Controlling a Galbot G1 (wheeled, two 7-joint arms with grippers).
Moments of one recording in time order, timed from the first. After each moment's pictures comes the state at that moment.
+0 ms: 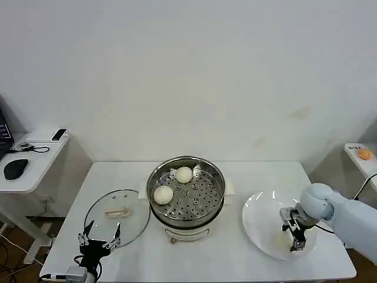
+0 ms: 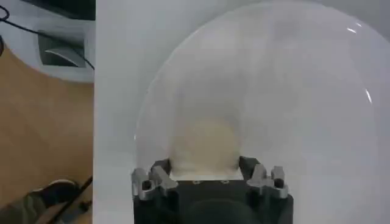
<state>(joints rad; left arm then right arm) 1.68 -1.35 -0.68 -2.02 -0.04 0.09 0.03 -0.32 0.48 -0.61 1.56 -0.26 -0.36 -1.22</state>
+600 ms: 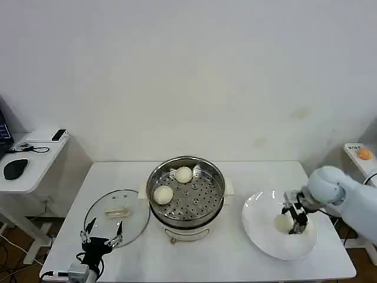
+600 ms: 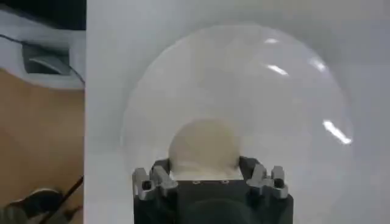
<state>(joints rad) 1.66 -1.35 -0.67 -2.02 -0.04 0.10 0.03 -0.14 0.46 -0.58 1.63 -0.16 -0.36 -1.26</state>
